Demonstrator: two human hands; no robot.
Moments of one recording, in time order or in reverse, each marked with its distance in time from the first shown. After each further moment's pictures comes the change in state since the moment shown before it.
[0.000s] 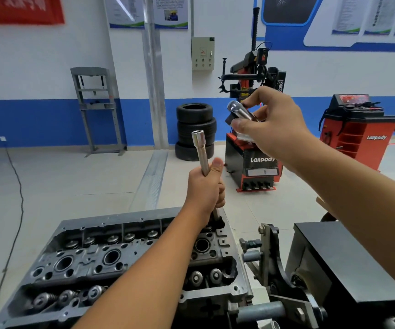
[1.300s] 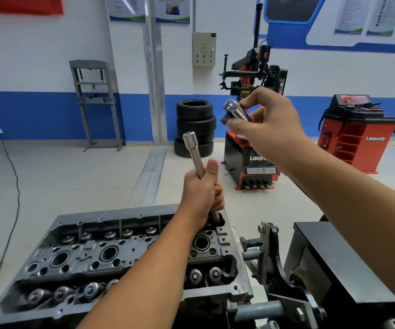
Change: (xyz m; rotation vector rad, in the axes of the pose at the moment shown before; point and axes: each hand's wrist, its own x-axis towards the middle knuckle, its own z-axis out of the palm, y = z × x) left_hand -0.009 -0.007 -0.008 -0.128 -0.037 0.051; right_hand -0.008 -0.002 0.012 0.007 -0.011 0.021
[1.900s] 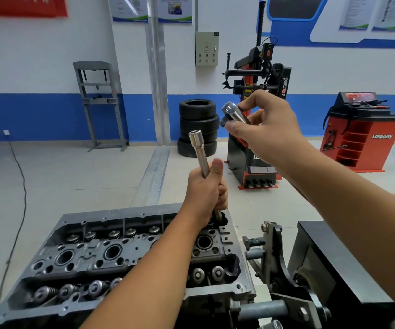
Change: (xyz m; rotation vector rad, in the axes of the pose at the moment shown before) left_hand -0.003 0.004 0.003 0.018 -0.035 -0.009; right_hand -0.003 0.003 0.008 0.034 -0.008 -0.006
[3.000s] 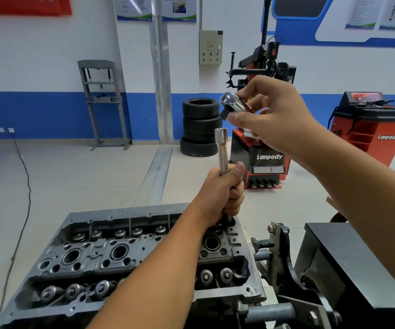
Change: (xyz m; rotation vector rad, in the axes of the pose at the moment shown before) left_hand 0.004 0.006 -0.002 0.022 -0.252 -0.144; right_hand 0.015 -0.015 -0.005 -0.018 -0.128 -0.109
